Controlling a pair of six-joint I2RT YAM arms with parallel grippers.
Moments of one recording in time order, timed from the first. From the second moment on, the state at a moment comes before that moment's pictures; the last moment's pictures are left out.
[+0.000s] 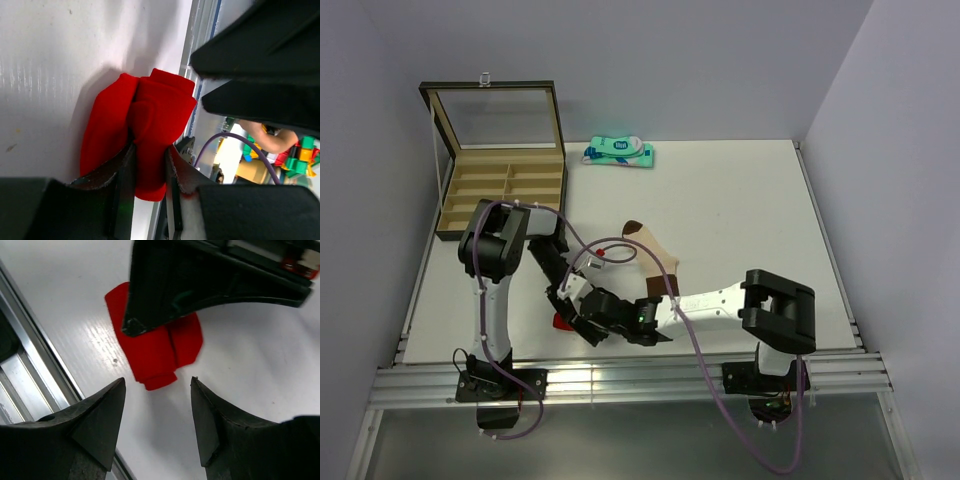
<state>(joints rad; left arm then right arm) -0.30 2.18 1.23 -1.43 0.77 1.14 1.32 1.70 0.94 0.05 0.23 0.21</state>
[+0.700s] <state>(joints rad) -0.30 2.22 1.25 -1.45 0.77 1.07 1.35 1.86 1.05 0.04 0.26 0.13</state>
